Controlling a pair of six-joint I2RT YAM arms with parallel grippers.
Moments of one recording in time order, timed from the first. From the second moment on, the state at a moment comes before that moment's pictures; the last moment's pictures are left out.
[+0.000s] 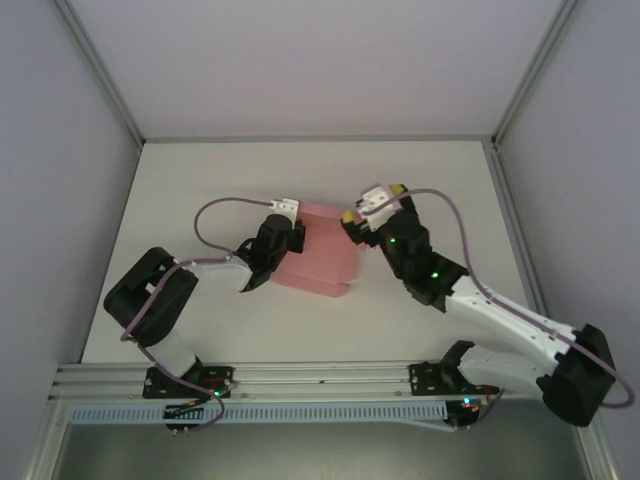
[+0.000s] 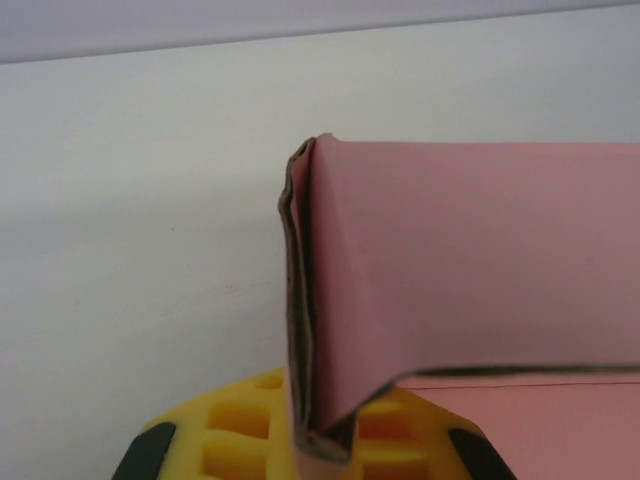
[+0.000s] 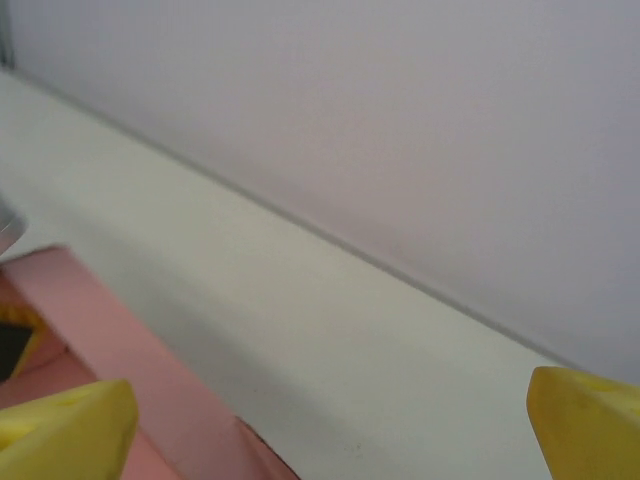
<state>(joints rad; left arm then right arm) -0.74 1.64 0.73 0.46 -0.34 -0.24 0.77 1.03 0.76 0.07 0.45 -0.22</state>
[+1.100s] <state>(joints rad) -0.74 1.54 0.73 0.37 -0.27 -0.31 0.53 1.19 0.76 -0.08 0.02 0.17</state>
